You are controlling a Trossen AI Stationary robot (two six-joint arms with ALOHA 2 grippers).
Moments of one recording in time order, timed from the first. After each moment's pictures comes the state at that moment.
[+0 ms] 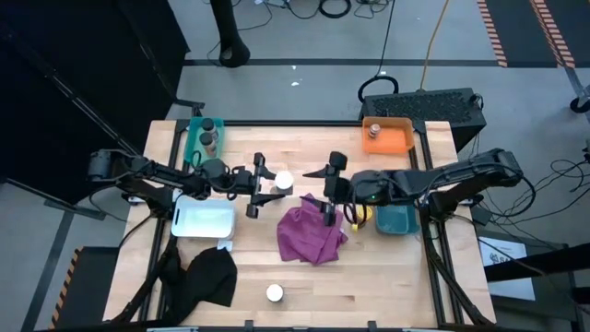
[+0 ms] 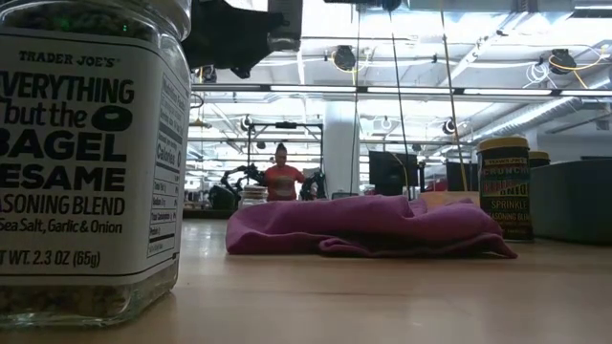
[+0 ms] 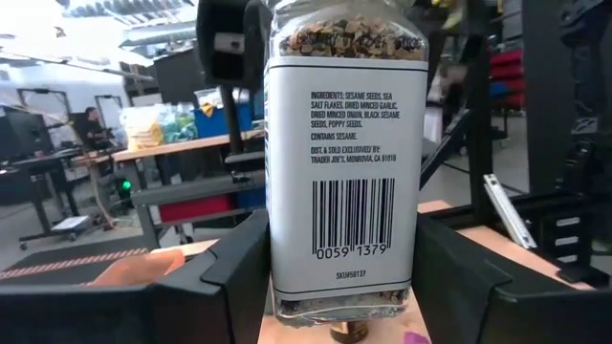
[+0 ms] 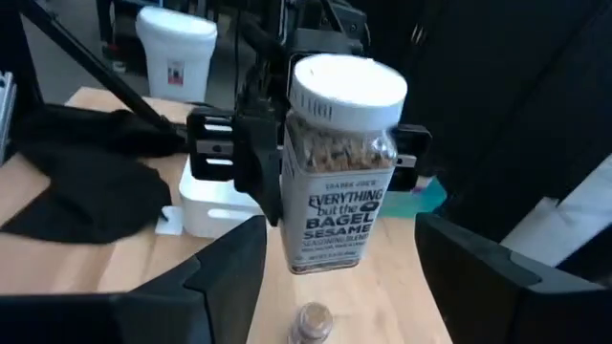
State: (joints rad) left arm 0.10 1.40 0.47 1.12 0.26 0.14; right arm 0.18 1.38 1.12 -0.01 0.39 -0.14
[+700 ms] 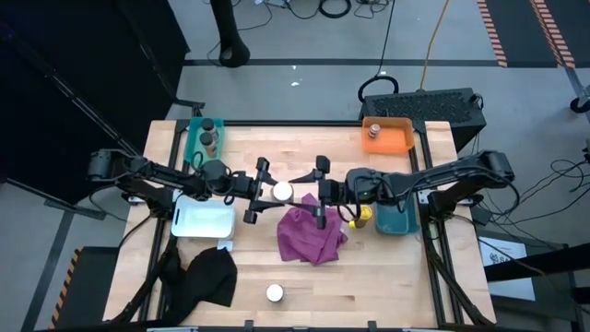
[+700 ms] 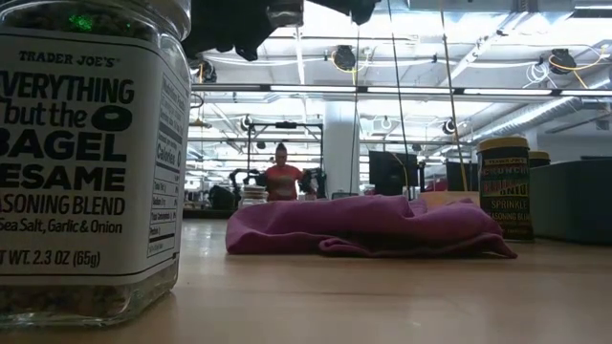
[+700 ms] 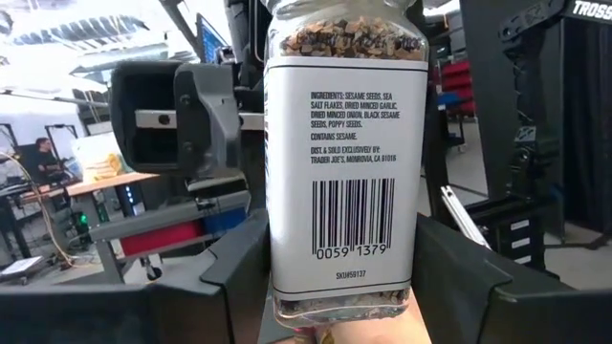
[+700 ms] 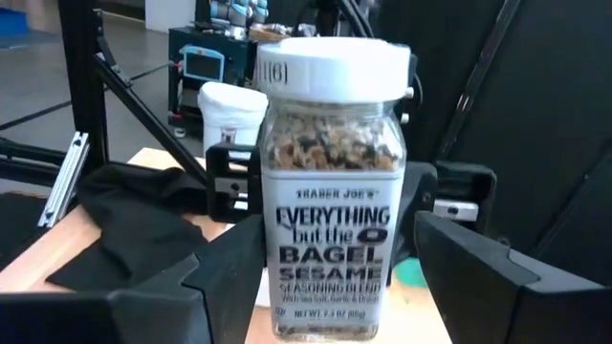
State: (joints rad) left arm 0.06 1.40 0.52 1.11 0.34 0.17; right arm 0.12 1.47 1.01 0.38 0.15 -0.18
